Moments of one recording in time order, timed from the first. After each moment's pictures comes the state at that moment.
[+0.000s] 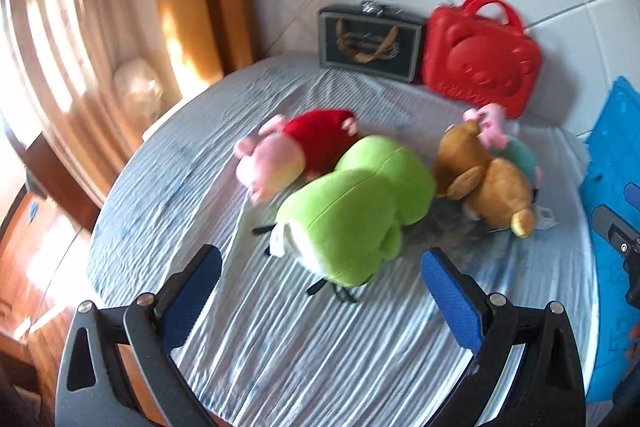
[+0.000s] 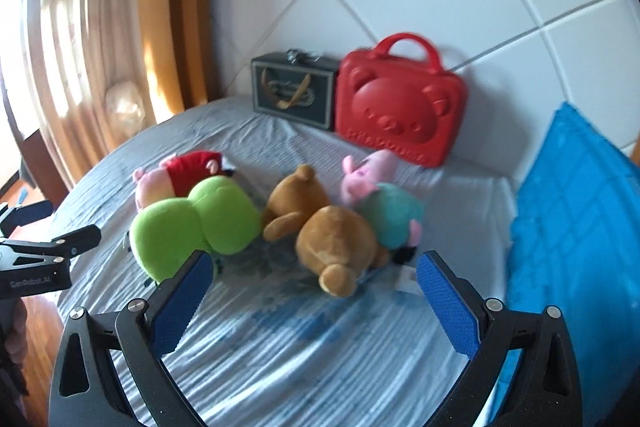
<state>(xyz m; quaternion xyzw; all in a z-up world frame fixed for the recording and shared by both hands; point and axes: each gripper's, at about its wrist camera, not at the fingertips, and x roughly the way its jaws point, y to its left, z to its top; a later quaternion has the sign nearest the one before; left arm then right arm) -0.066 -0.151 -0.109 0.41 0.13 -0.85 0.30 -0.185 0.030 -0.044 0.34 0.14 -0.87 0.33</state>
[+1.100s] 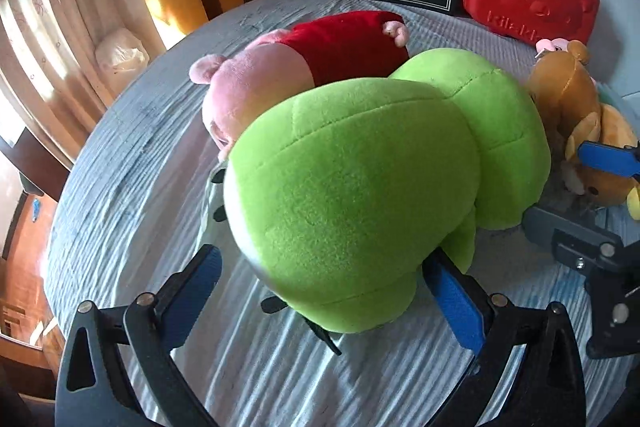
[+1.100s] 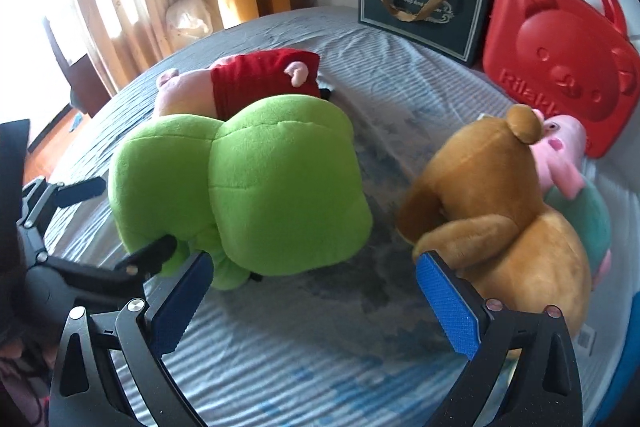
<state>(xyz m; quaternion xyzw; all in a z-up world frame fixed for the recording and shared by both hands) -0.136 -0.212 -0.241 0.48 0.12 -0.82 0.29 -0.243 -0.133 -0.184 0.43 0.21 -0.76 0.44</state>
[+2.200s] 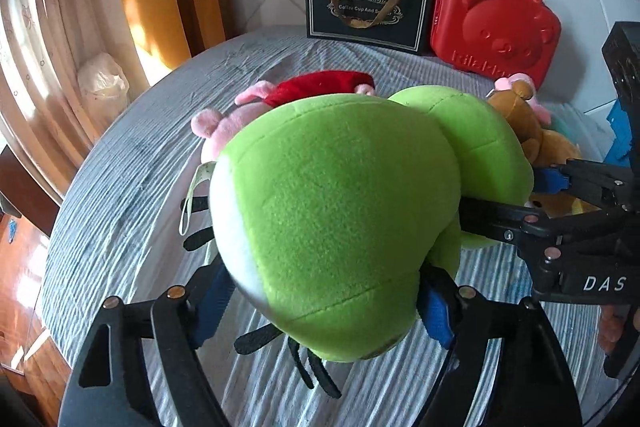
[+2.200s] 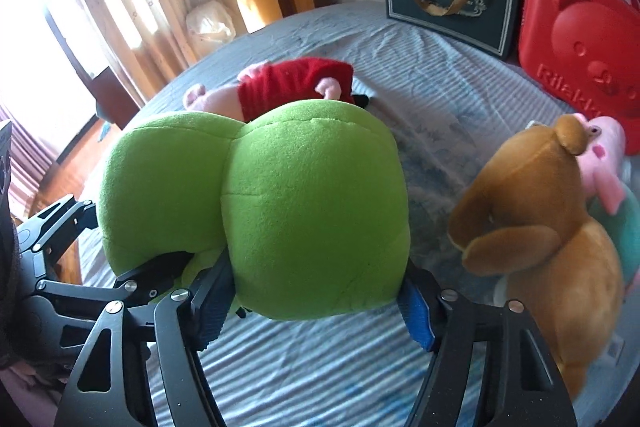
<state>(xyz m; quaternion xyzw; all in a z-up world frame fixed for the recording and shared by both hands) -0.111 -0.220 -0.185 0.42 0.11 -0.87 0.23 -0.228 -0.141 -0.158 0.44 0.15 -0.75 0.47</state>
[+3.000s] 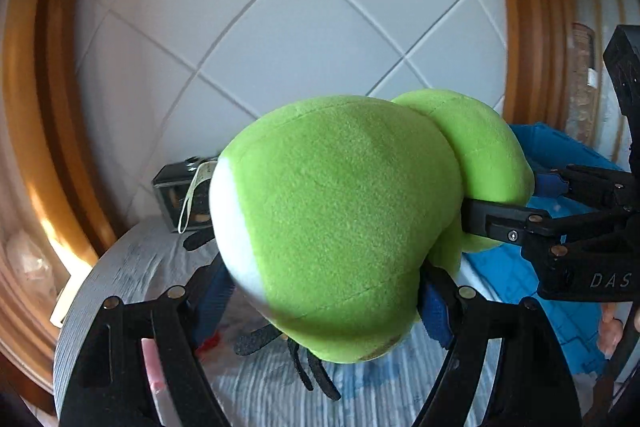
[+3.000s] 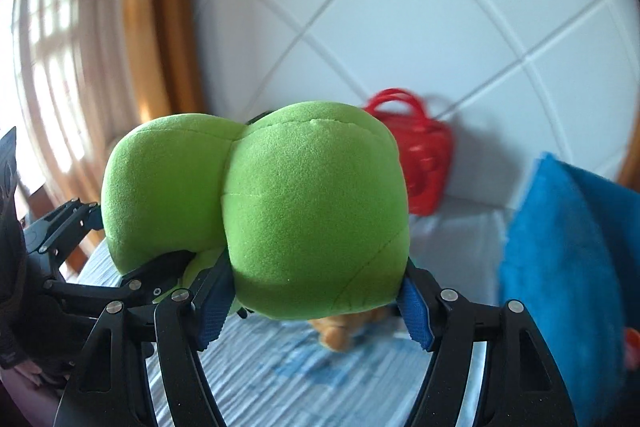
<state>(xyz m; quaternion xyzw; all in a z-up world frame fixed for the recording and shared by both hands) -0.147 -0.061 0.035 0.24 -0.02 -0.97 0.00 -0.183 0.064 0.078 0.28 0.06 -0.92 0.27</state>
